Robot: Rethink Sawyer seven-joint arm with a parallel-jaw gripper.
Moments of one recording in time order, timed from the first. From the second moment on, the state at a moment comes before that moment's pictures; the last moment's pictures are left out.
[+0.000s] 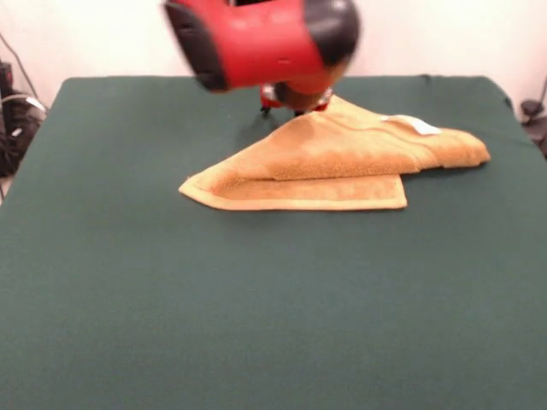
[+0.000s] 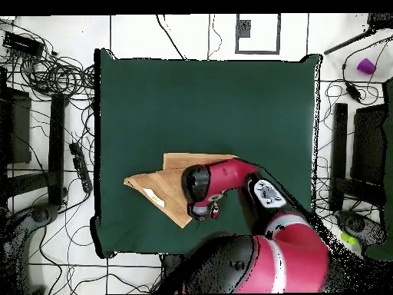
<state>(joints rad) -0.39 -0.31 0.27 1.62 -0.59 1.06 2.05</state>
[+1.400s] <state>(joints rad) -0.62 -0.65 0.48 1.97 -0.34 0.71 2.05</state>
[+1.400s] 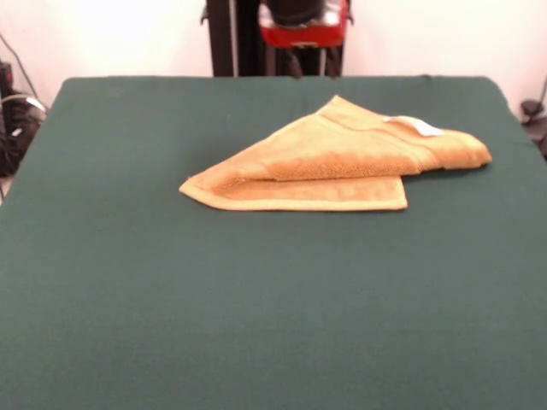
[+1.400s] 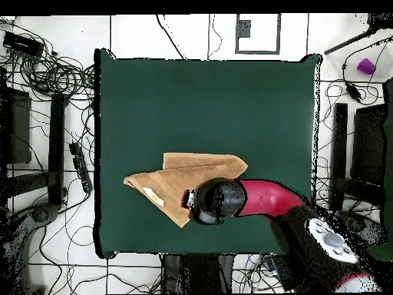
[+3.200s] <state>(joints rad) -0.40 -0.43 0.37 1.85 -0.36 0.39 2.05</state>
